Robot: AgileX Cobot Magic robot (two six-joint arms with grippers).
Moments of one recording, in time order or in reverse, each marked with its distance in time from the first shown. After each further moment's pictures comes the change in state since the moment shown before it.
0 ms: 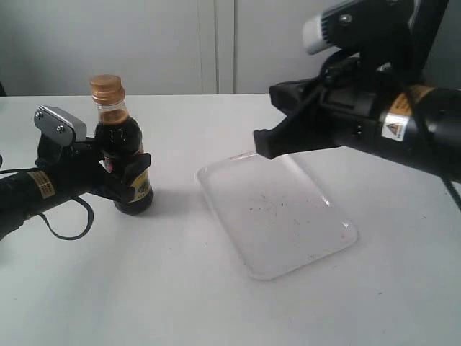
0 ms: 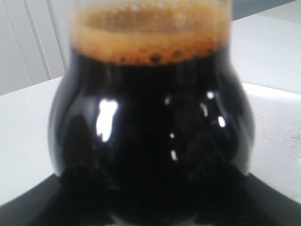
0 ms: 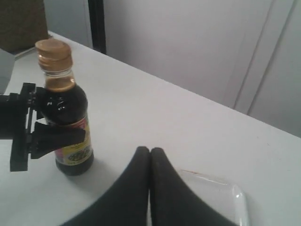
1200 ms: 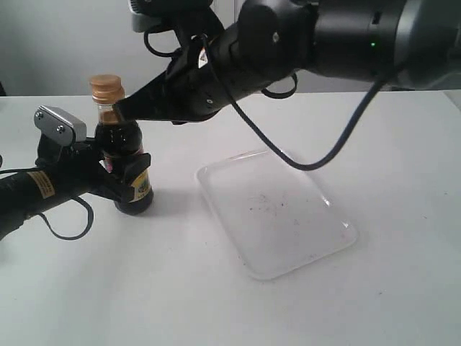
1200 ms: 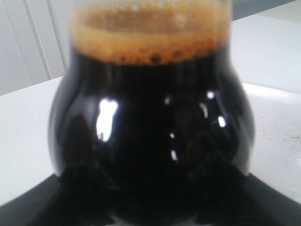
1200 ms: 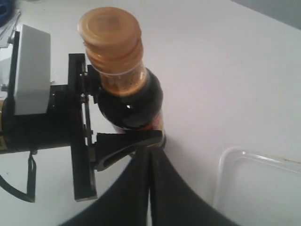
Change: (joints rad) left arm 0.000 0.000 0.000 0.000 -0.001 0.000; right arm 0.145 0.529 -0.696 0.357 0.561 -0.198
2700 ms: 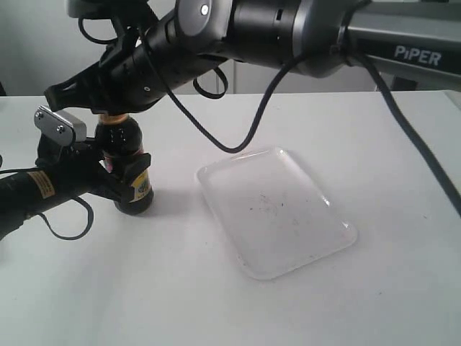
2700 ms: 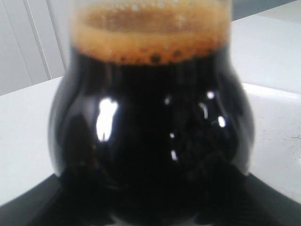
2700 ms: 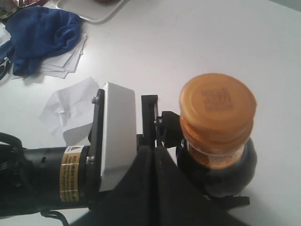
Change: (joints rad) left arm 0.000 0.000 0.000 0.000 0.000 0.000; right arm 0.037 0.194 -0.274 0.303 0.073 -0.248
